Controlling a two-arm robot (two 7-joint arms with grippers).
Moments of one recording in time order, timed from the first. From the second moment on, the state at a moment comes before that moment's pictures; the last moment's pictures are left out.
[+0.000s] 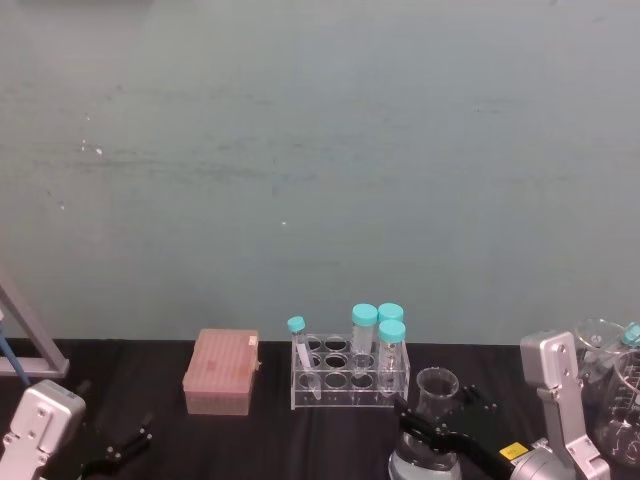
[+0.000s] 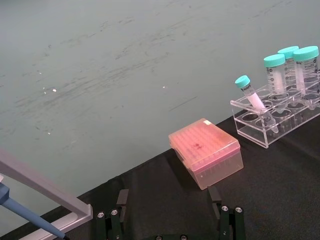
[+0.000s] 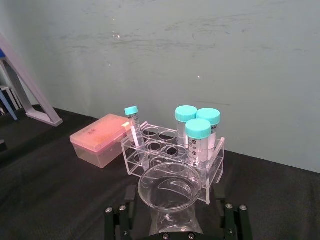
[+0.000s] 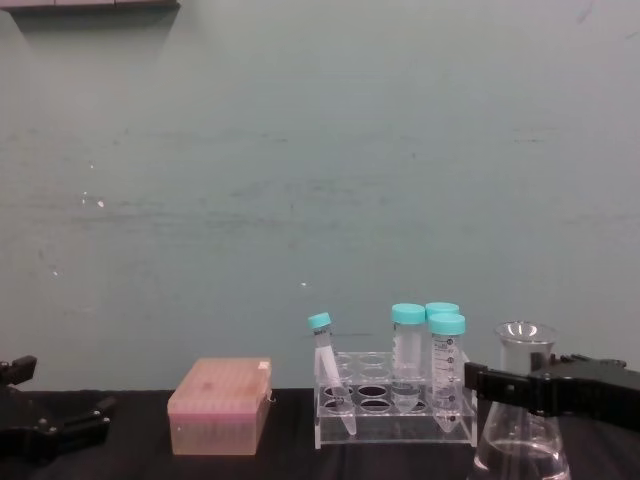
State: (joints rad) left arm -0.20 0.60 0.45 -1.41 -0.25 -0.12 0.03; right arm 0.26 0.32 -0.30 -1.39 0.37 0.12 0.30
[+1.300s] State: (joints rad) left arm -0.20 0.60 0.45 -1.41 -0.25 -0.12 0.03; right arm 0.26 0.32 -0.28 -1.39 0.38 0.12 0.30
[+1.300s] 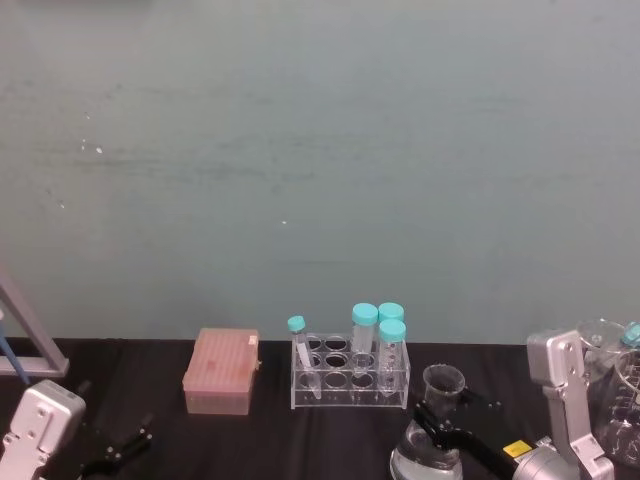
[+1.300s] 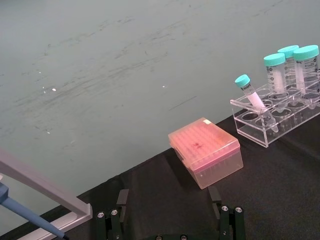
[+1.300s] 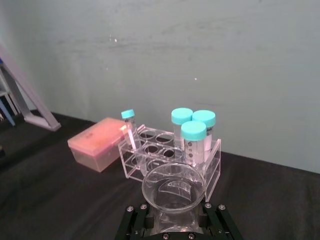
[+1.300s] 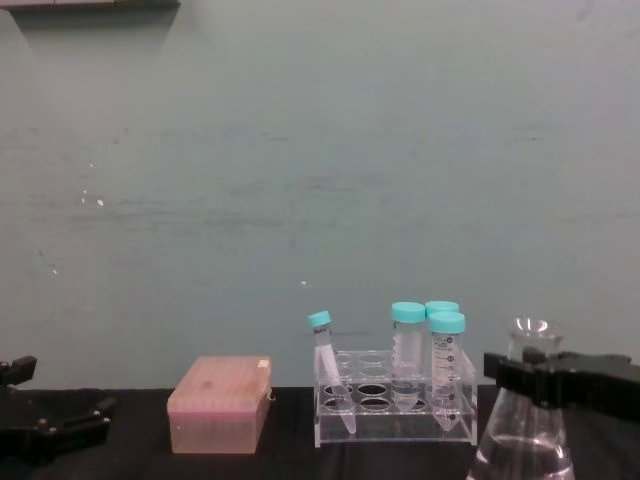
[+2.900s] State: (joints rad) left arm -0.20 0.60 0.45 -1.41 -0.25 -0.12 0.03; right arm 0.21 0.05 0.00 -1.56 1.03 0.48 0.10
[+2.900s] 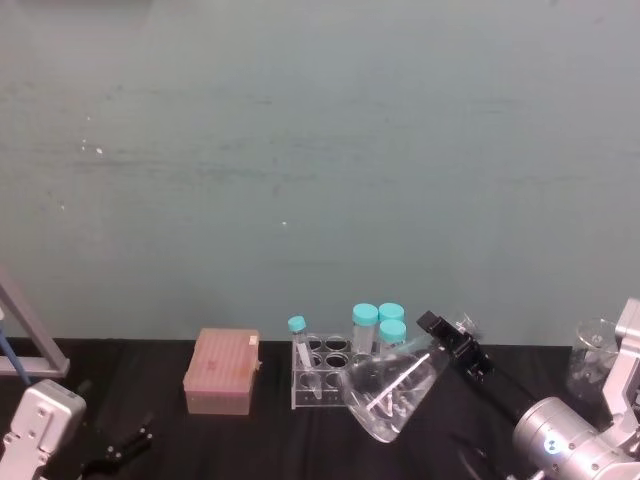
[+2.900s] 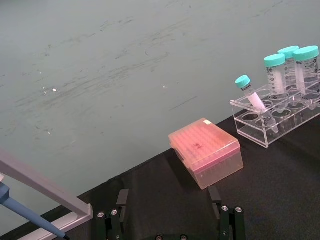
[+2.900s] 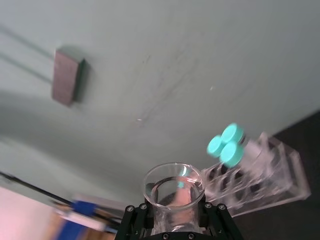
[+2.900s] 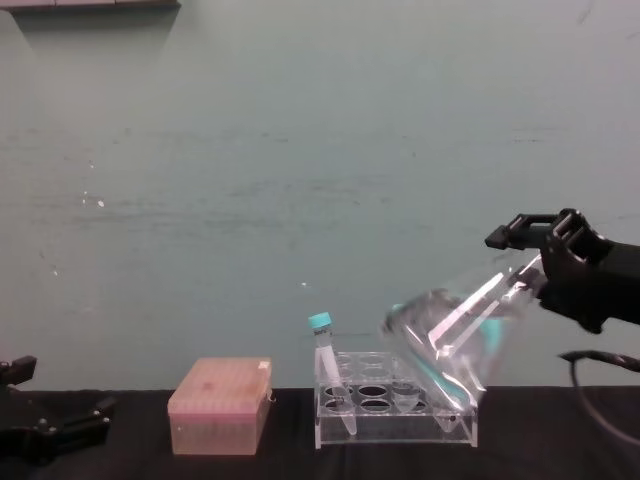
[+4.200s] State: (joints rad) left arm -0.20 0.60 0.45 -1.41 -0.25 -0.12 0.03; right arm 0.32 0.47 -0.37 -1.54 -0.02 -0.03 0.27
